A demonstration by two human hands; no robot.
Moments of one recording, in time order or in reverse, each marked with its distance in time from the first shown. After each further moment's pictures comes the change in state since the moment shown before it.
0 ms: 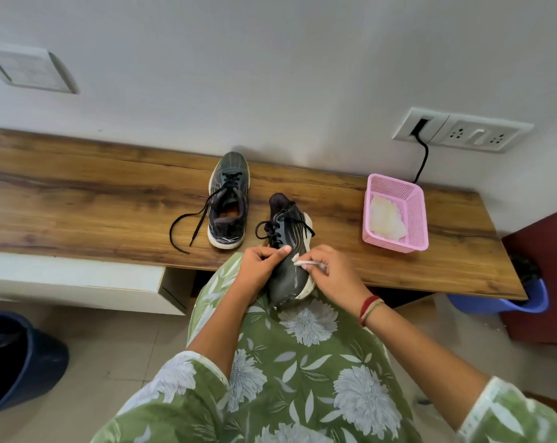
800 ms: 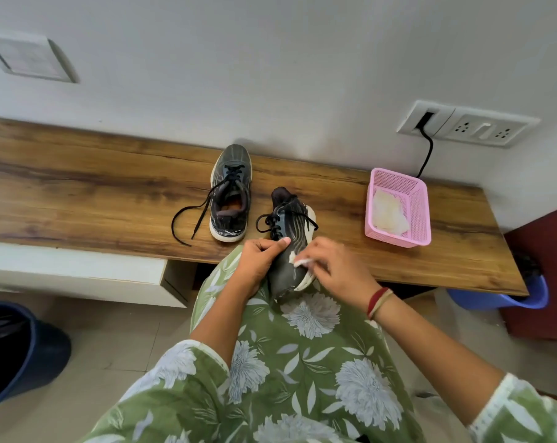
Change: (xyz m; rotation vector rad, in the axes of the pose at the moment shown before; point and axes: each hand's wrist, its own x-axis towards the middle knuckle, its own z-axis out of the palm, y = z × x) left_hand 0.005 -0.008 -0.004 -0.124 -0.012 -0.060; right_hand -0.004 -0.010 -0.011 -0.197 -0.050 -0.201
